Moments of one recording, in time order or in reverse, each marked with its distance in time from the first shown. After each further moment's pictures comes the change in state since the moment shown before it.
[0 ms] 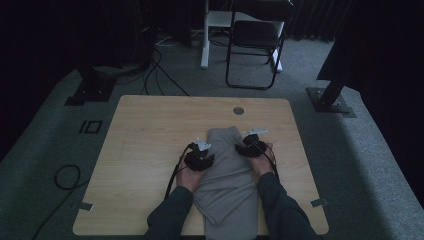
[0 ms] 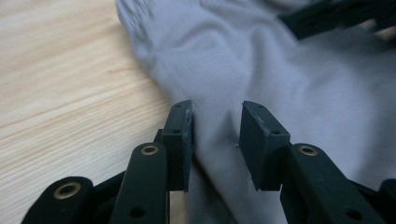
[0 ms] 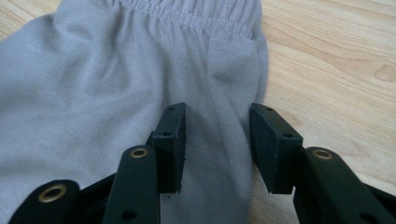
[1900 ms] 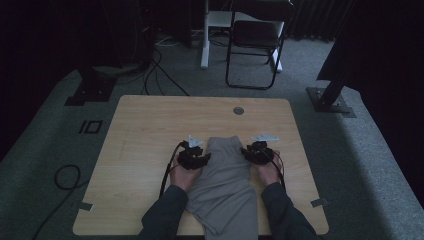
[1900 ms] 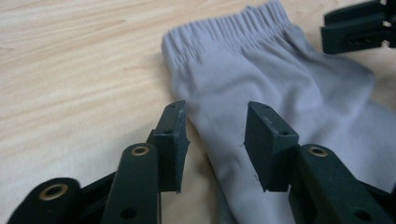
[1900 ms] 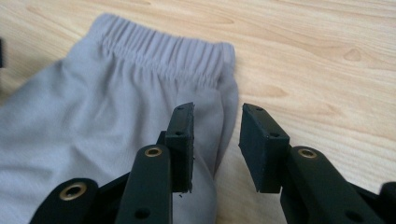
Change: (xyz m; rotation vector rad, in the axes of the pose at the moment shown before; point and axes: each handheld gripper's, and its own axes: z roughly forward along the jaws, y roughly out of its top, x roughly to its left) left arm 0.021 0.007 -0.026 -0.051 -0.087 -0.107; right arm 0.003 -0.017 -0.040 -0.078 0.030 0.066
